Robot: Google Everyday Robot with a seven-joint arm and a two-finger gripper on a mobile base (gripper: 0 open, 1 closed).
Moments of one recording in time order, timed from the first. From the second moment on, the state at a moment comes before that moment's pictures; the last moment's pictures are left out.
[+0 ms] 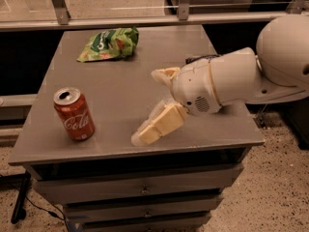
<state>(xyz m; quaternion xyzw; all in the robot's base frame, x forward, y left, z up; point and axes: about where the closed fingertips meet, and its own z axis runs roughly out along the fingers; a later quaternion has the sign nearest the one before) 0.437 0.020 0.924 -0.56 0.66 0.31 0.40</state>
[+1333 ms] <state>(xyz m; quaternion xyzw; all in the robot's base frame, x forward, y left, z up) 0.479 0.130 0.895 -0.56 0.58 0.36 0.46</state>
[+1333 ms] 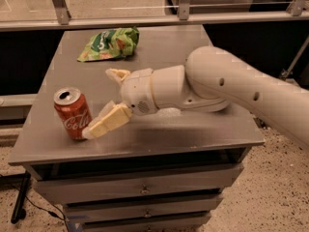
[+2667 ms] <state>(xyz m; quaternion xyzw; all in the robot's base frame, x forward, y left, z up) 0.486 0.179 0.879 -0.54 0.55 0.40 0.50</state>
